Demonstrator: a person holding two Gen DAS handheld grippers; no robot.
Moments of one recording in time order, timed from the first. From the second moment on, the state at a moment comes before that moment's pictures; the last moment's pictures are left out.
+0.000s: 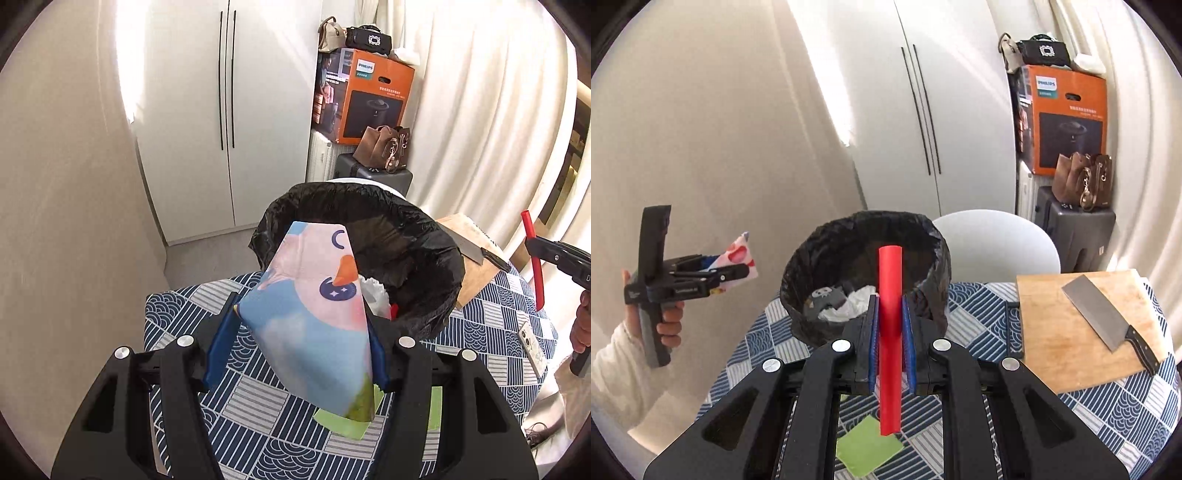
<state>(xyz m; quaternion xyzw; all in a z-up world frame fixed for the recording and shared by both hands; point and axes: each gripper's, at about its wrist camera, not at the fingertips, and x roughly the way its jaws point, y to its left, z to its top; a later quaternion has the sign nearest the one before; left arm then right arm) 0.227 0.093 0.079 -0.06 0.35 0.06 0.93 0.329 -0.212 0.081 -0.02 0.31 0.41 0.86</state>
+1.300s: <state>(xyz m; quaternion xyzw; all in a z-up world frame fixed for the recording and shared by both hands) 0.255 0.104 0.059 -0.04 0.35 0.04 0.94 0.357 -0.145 0.096 0.05 0.30 0.37 0.88</state>
